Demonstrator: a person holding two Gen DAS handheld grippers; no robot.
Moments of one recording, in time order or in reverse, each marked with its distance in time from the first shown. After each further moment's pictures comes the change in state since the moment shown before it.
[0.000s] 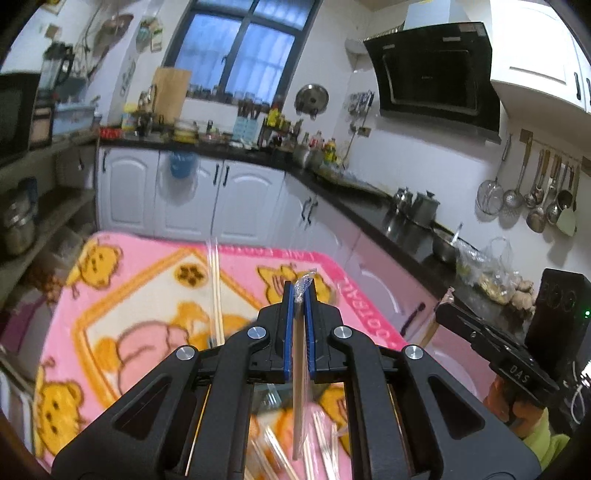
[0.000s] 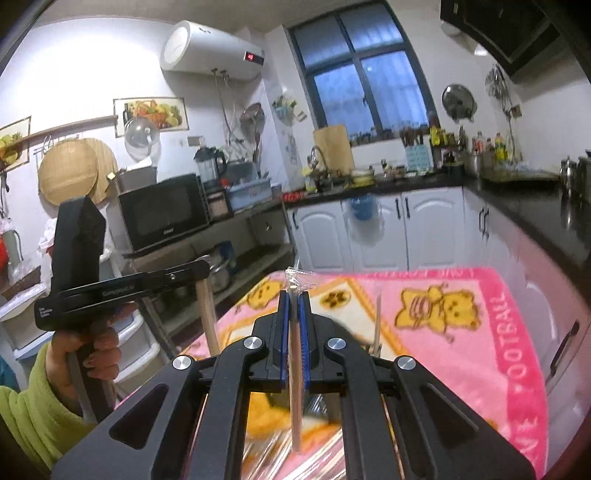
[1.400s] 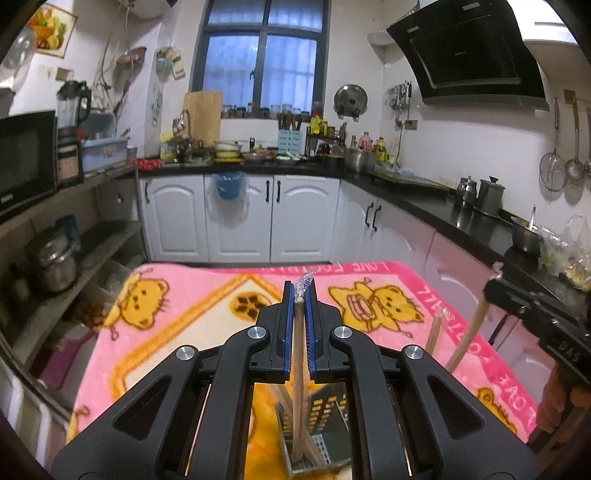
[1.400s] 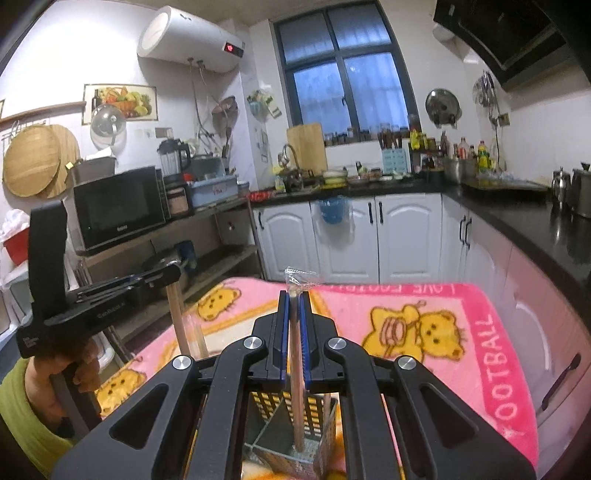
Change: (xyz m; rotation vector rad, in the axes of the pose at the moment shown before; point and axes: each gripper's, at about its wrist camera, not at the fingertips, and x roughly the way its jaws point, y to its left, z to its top) left arm 0.086 0.033 -0.004 0.100 -0.025 0.237; right arm 0.100 -0.043 -0.010 -0.017 0.053 -0.118
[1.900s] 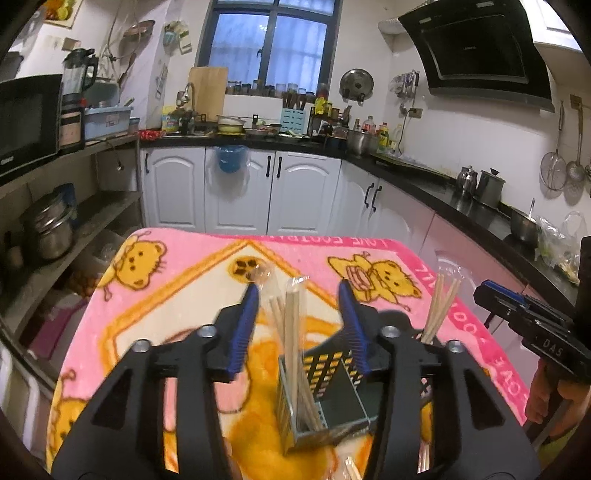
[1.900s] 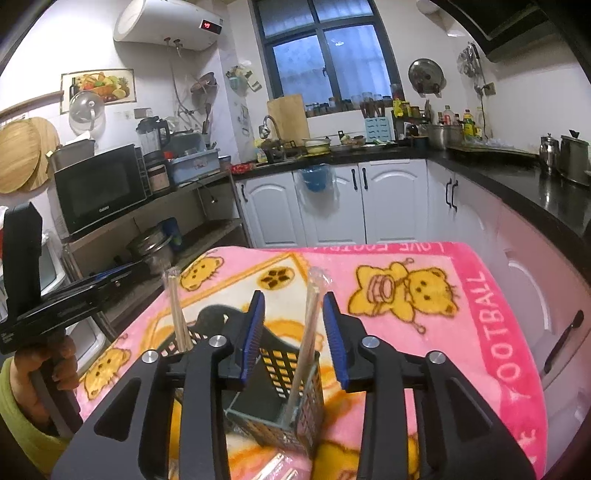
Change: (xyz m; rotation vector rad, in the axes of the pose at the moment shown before) left arm -0.004 0.015 -0.033 -0.055 0.066 -0.015; right arm 0.001 -0.012 -0.037 0.052 0.085 -0.050
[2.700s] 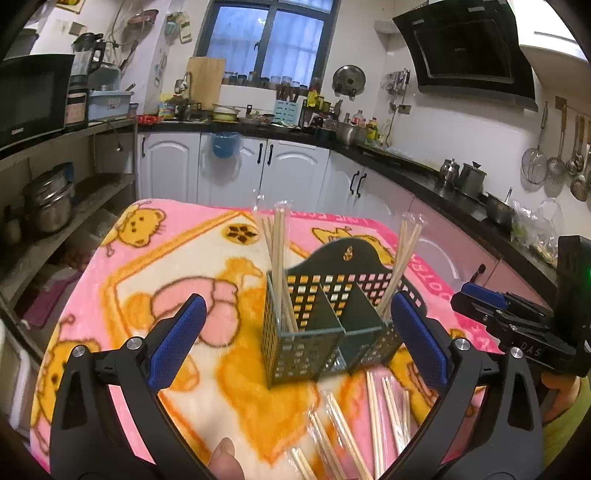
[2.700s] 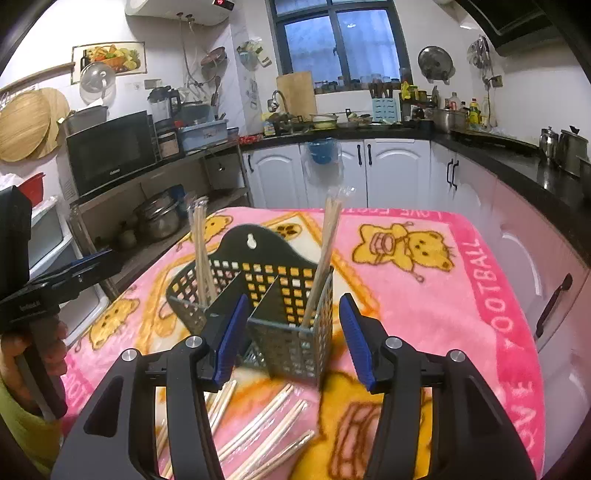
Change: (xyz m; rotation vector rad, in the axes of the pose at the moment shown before) left arm -0.053 -0.006 -0.059 -0.028 0.026 -0.053; right arm -0.037 0.021 -0.050 -0.051 0.100 0.003
